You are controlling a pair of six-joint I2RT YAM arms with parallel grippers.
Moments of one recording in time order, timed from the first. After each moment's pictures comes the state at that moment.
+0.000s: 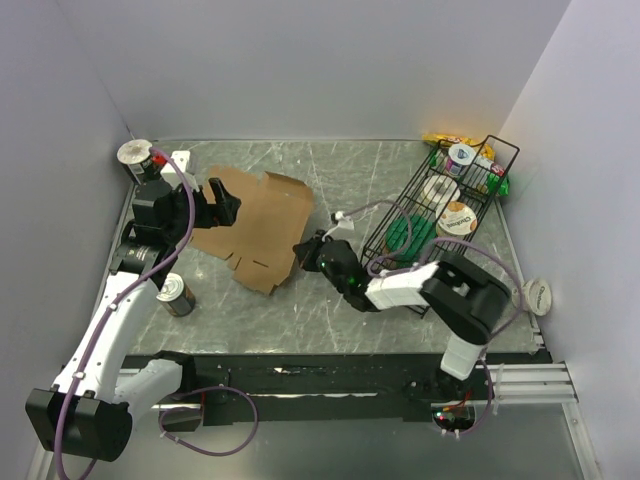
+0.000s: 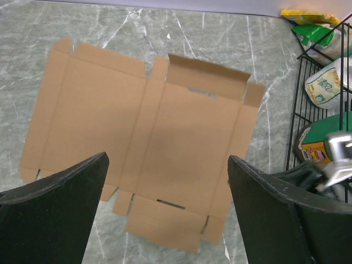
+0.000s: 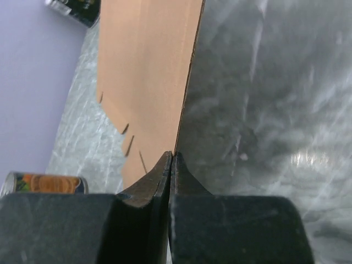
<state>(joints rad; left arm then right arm) -0.17 0.99 0.97 -0.27 0.16 -0.25 0.90 1.76 0.73 0.76 0.35 0.84</state>
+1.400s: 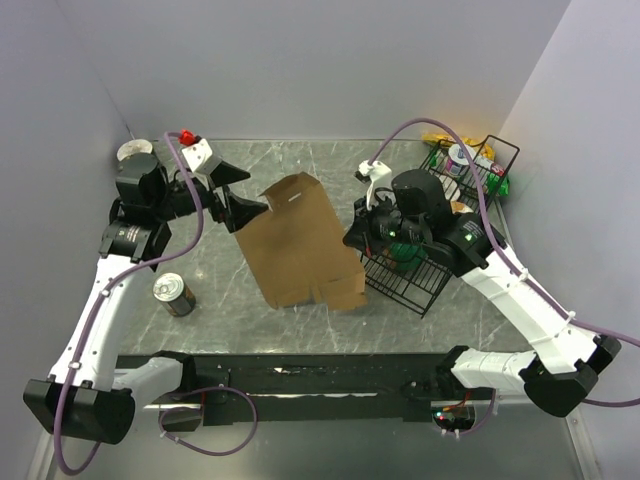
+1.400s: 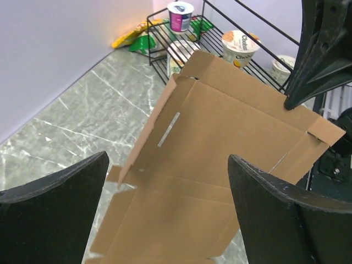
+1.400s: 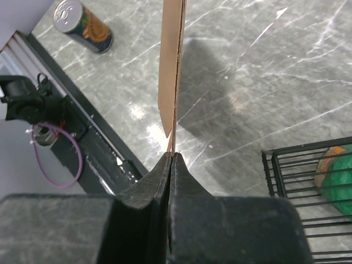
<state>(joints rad) -0.16 1.08 1.19 -0.21 0.91 0.07 0.71 1.17 1.41 -0.80 -0.21 0.19</state>
